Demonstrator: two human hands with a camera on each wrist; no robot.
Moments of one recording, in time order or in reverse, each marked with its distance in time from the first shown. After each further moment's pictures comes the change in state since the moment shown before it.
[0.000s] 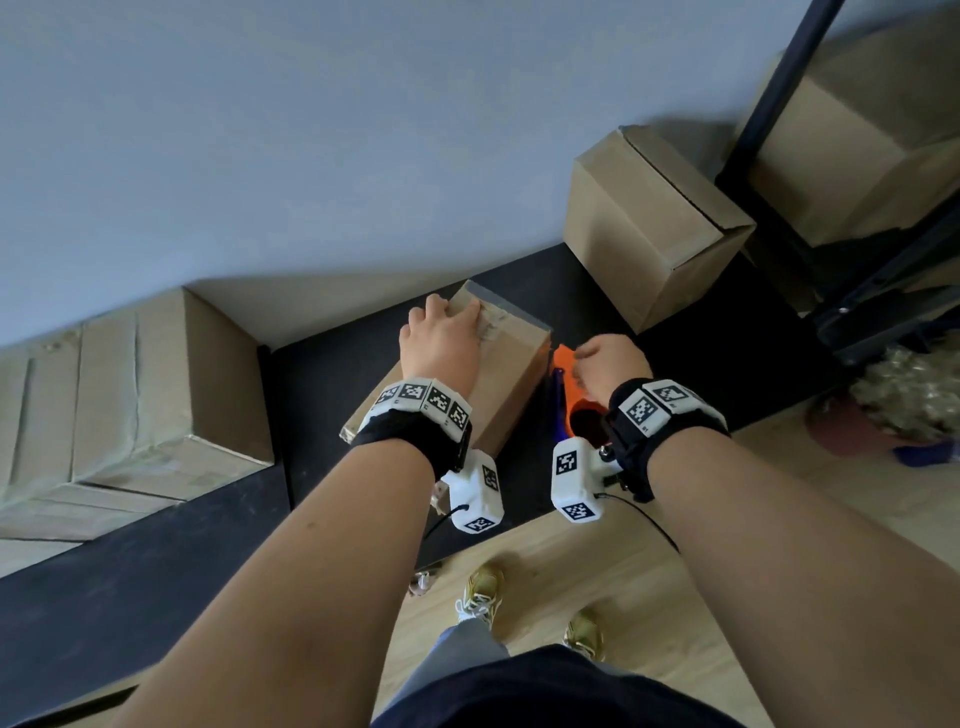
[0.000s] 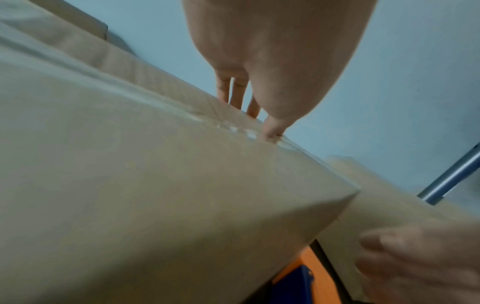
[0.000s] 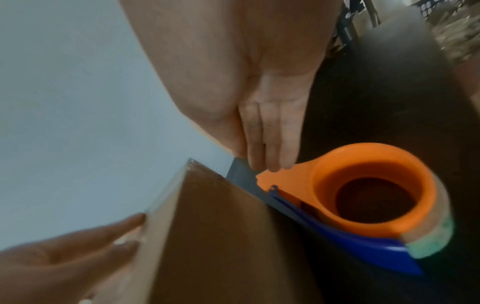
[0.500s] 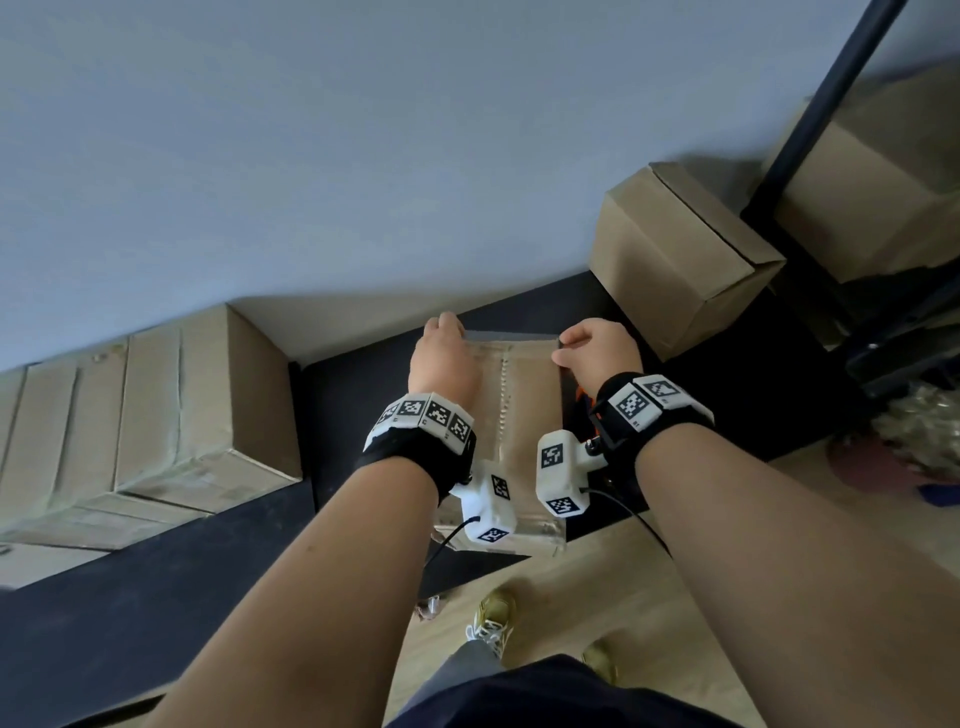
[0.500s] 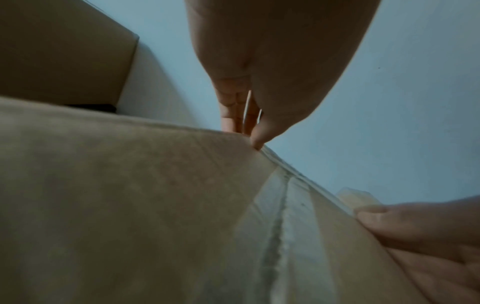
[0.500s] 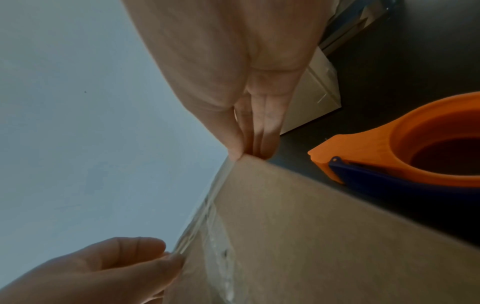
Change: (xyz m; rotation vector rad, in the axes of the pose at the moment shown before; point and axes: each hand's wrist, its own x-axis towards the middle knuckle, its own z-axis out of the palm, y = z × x) left_hand 0.012 -0.030 -0.018 -0.335 0.034 -0.199; right_hand 0.011 -0.050 0.016 0.138 0.088 -0.176
